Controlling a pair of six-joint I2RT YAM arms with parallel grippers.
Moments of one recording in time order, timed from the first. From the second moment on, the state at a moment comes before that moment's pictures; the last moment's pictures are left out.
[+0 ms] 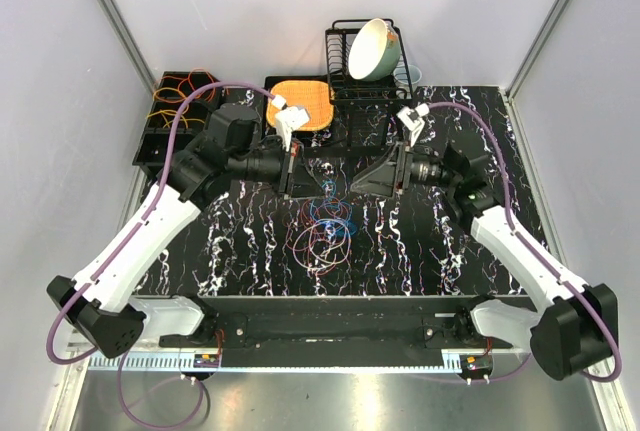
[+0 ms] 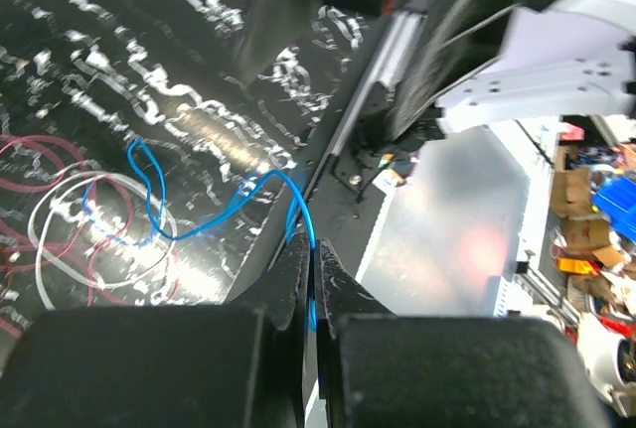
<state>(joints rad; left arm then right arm) -0.61 1.24 1.41 -0.72 0.73 -0.31 0.37 1.13 0.87 0.30 -1.02 0.80</state>
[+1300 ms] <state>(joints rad) -0.62 1.26 1.41 -0.53 0.83 -0.43 0.46 1.15 0.90 0.35 -1.03 0.78</state>
